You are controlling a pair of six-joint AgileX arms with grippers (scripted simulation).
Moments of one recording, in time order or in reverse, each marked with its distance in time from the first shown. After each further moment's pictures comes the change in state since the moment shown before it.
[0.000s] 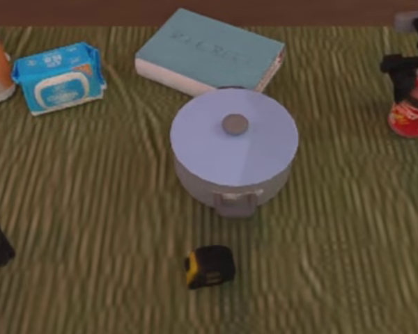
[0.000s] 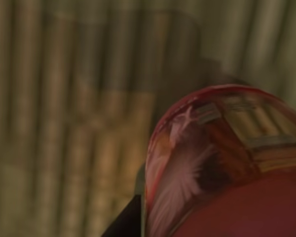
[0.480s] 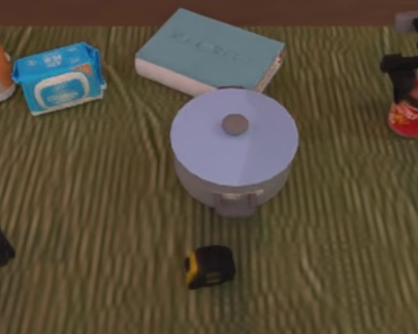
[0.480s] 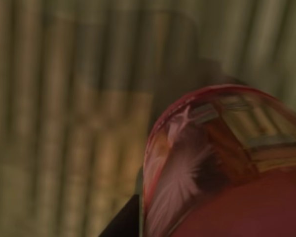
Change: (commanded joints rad) left arm 0.000 0.000 0.000 0.000 0.000 0.000; right arm 0.000 0.000 0.000 0.000 0.000 0.000
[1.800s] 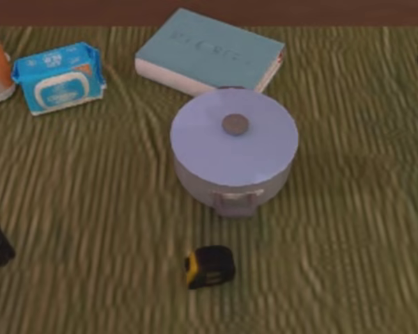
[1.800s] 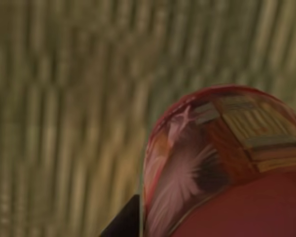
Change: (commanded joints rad) left arm 0.000 0.000 0.000 0.000 0.000 0.000; right arm 0.022 -0.489 -0.431 -0.056 -0.003 0.020
